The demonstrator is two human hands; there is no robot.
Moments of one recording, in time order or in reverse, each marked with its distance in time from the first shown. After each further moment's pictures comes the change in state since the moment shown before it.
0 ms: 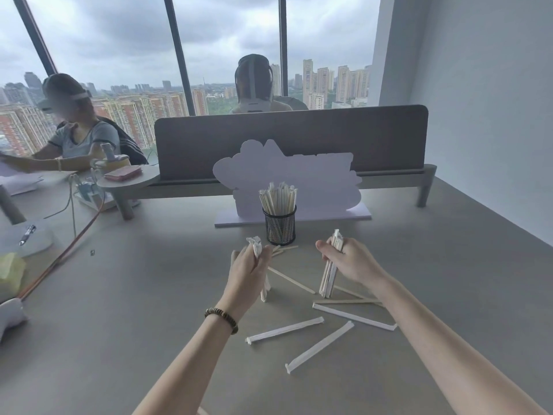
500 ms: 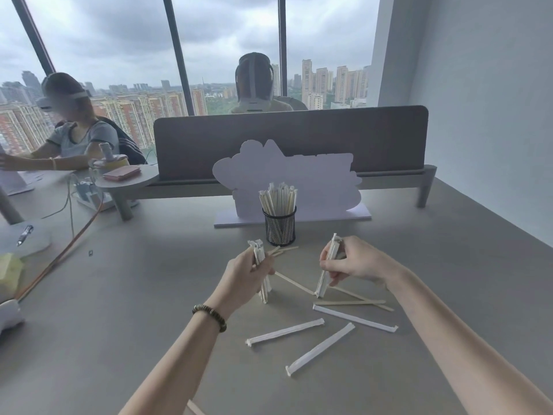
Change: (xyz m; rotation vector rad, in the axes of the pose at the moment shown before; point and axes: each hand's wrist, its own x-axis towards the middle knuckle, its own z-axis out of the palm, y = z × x) left_hand 0.001 0.003 -0.017 -0.005 -0.159 -0.078; right_hand -0.002 -0.007 -0.021 0.225 -0.307 0.063
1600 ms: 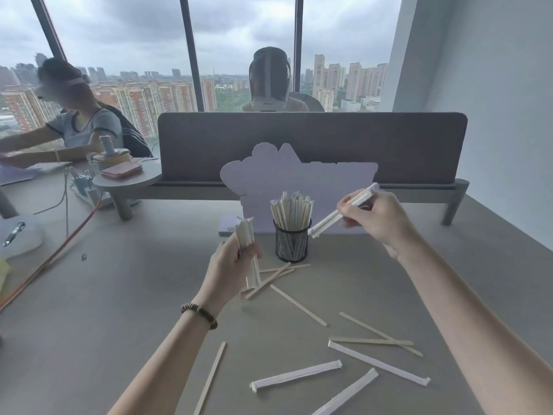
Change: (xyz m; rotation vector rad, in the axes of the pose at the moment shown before) left_hand 0.056 -0.015 -0.034 0.000 0.211 -0.066; right_hand 0.080 -0.047 -0.044 0.186 0.411 -0.147
